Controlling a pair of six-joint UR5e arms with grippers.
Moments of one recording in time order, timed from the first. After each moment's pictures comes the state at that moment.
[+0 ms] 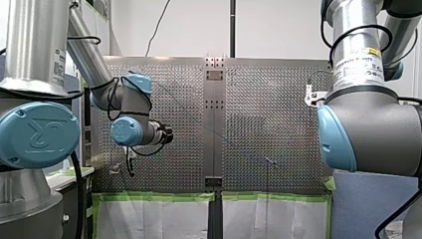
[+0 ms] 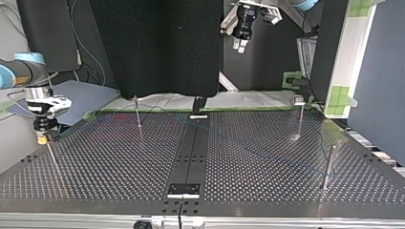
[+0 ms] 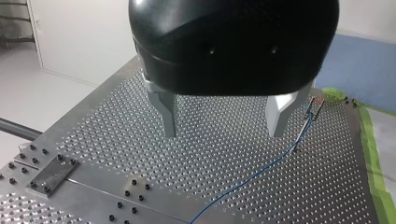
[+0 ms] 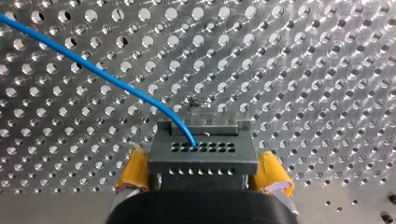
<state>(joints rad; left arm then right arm) -0.58 -1.64 -2.51 -2.23 -1.93 -1.90 1.50 -1.03 1.43 -0.43 1.15 1.62</state>
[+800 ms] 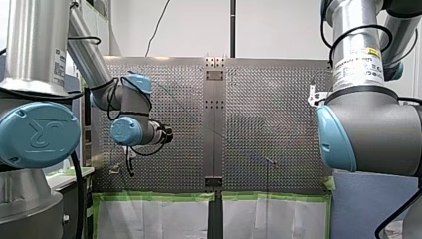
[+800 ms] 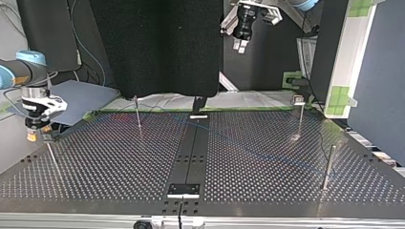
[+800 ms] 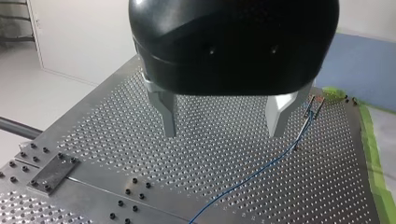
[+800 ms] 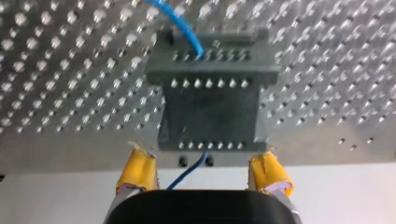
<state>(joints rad) -0.57 -1.64 -2.51 -2.23 -1.93 -1.90 1.50 -1.04 1.43 -0.40 1.33 1.63</state>
